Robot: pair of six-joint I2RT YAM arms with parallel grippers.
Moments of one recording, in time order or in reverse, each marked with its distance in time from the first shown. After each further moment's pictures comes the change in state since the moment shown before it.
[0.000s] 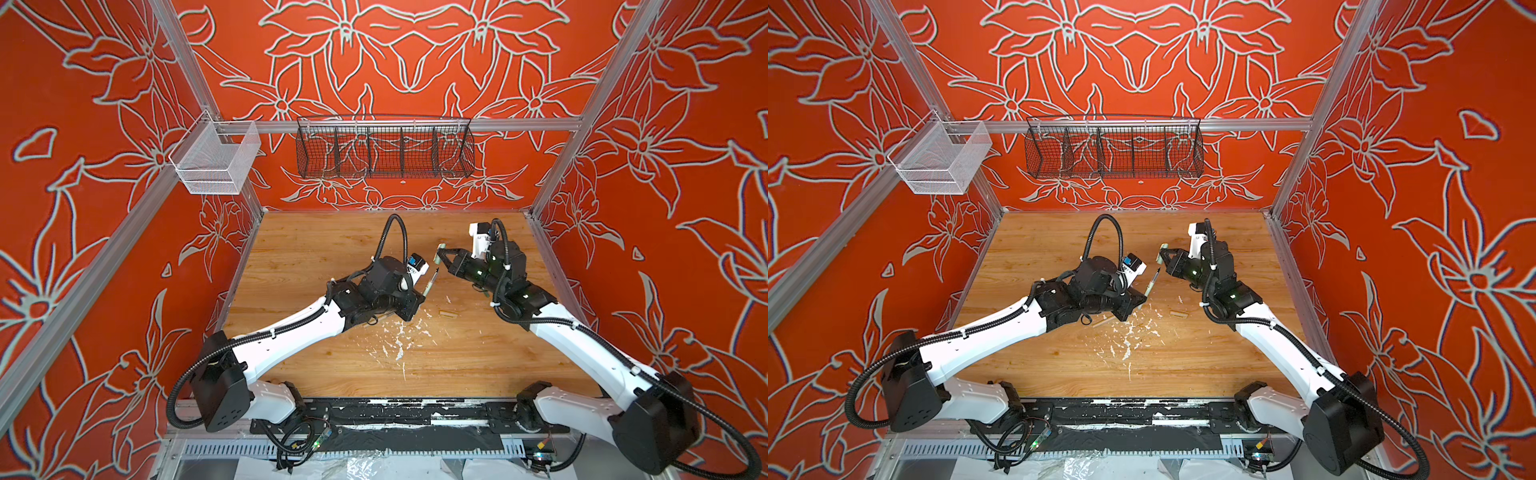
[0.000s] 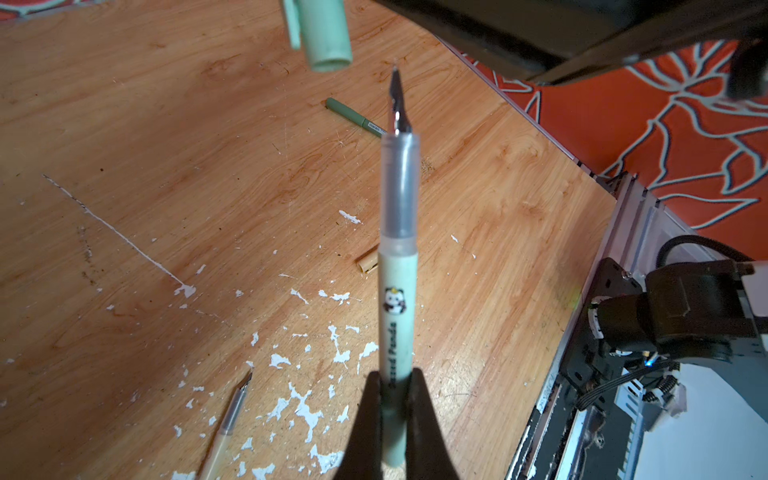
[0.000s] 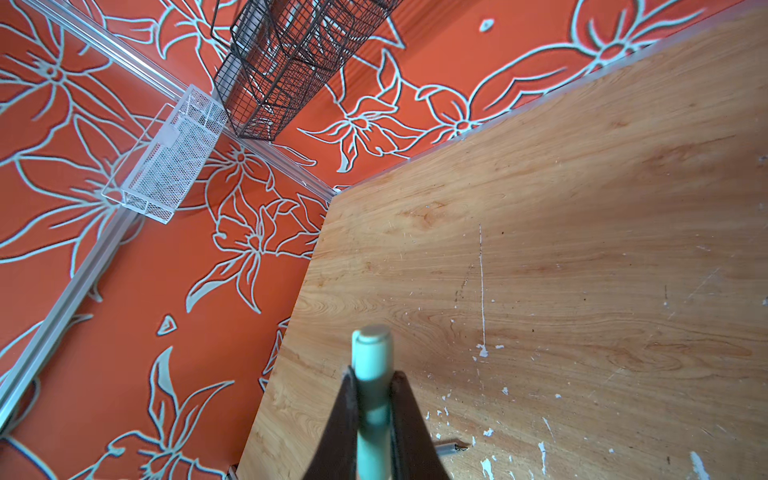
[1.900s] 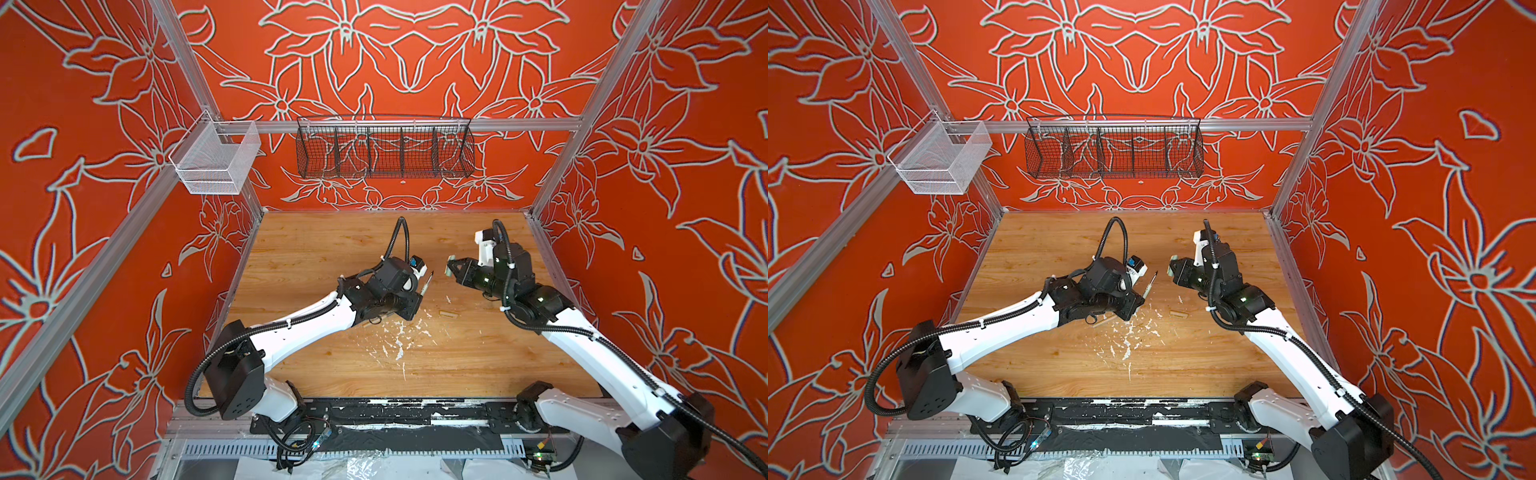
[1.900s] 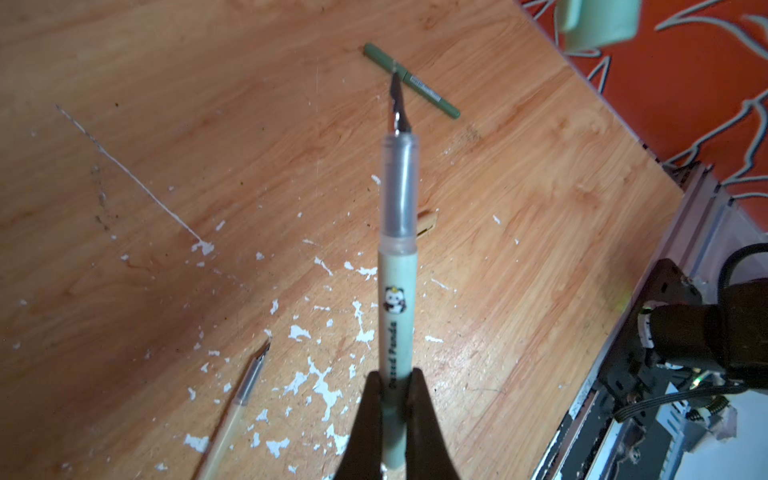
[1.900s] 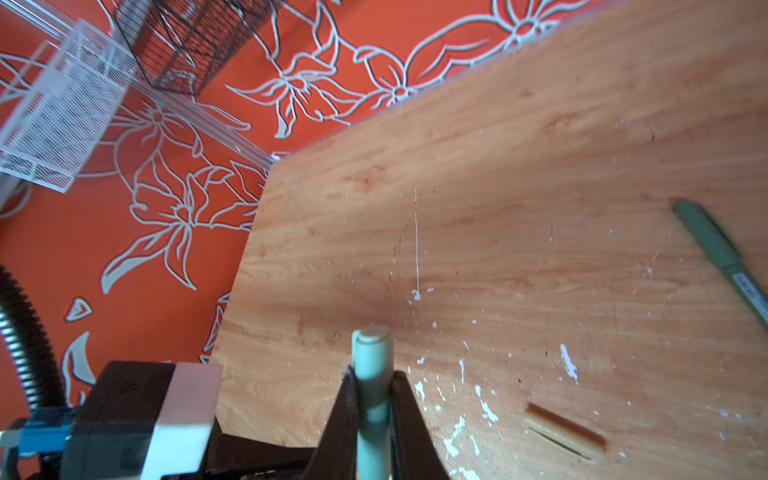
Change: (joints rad) left arm 0.005 0.085 0.040 -0.059 -0.052 -0.042; right arm 0.014 -0.092 0.076 -0.340 0.116 -0.091
